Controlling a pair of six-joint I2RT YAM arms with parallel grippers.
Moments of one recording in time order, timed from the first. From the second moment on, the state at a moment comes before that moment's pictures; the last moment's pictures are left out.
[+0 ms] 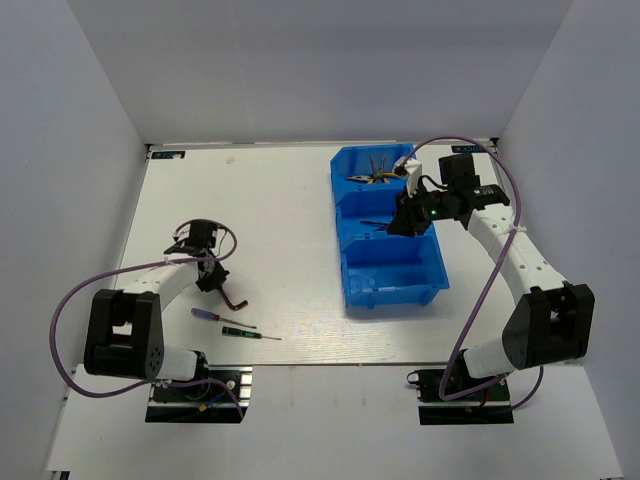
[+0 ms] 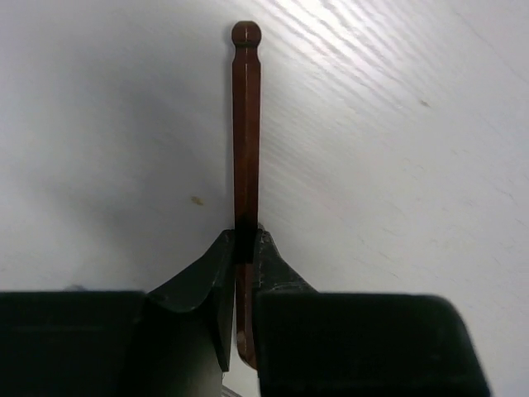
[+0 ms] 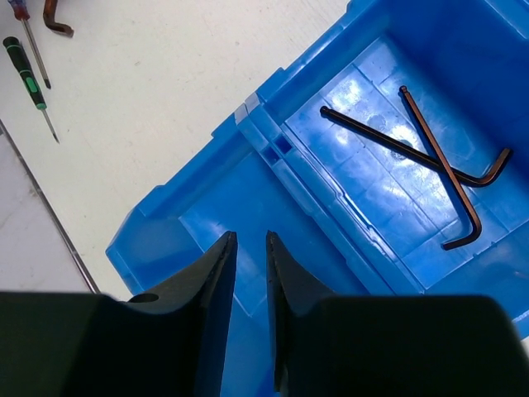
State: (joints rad) left arm -0.11 1.37 0.66 -0.47 -0.23 -0.70; right arm 0.23 1.43 1.24 -0.73 -0.72 -0.39
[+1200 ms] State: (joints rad) left arm -0.56 2.35 1.98 -0.01 0.79 -0.24; right arm 0.07 1.33 1.18 -0.77 -0.67 -0.48
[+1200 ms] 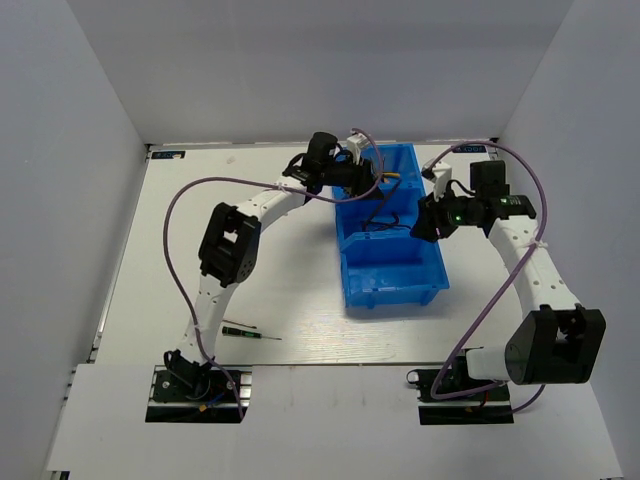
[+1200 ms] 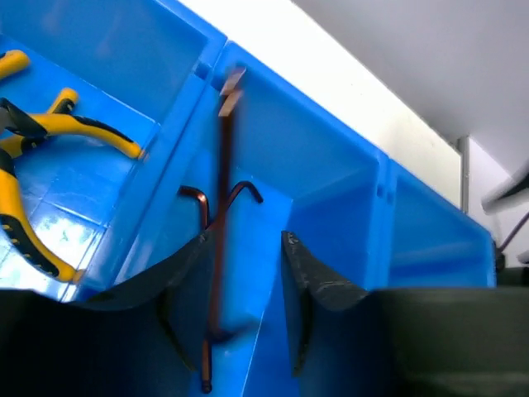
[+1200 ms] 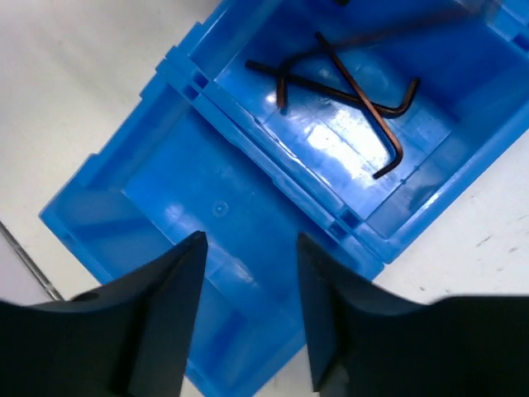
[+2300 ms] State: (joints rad) left arm -0.38 0.85 0.65 -1.13 -0.38 -1.49; right arm 0.61 1.68 1.39 -0.71 -0.63 -0.26
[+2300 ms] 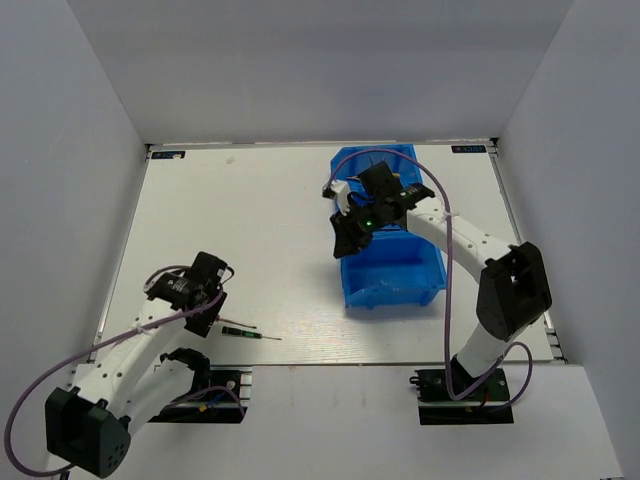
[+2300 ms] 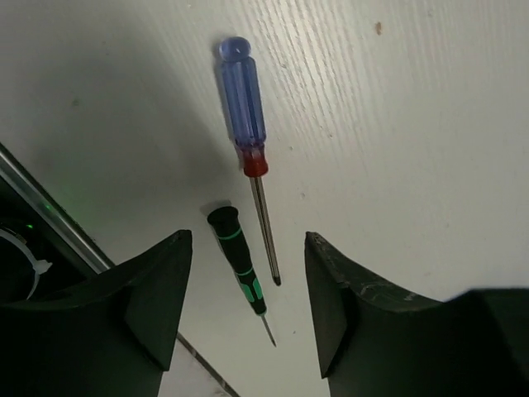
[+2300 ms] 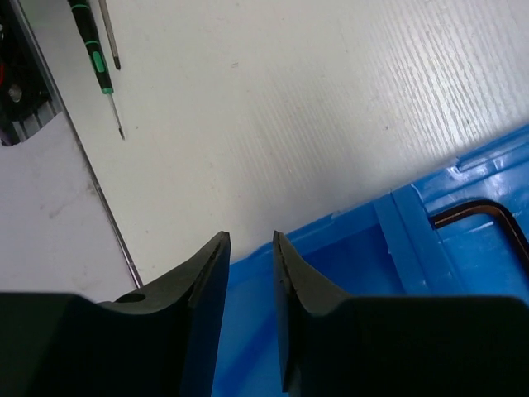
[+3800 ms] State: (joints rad) left arm -0.59 1.90 1.46 -0.10 0.80 -0.19; right arm 0.19 1.35 1.19 -0.62 -0.01 -0.21
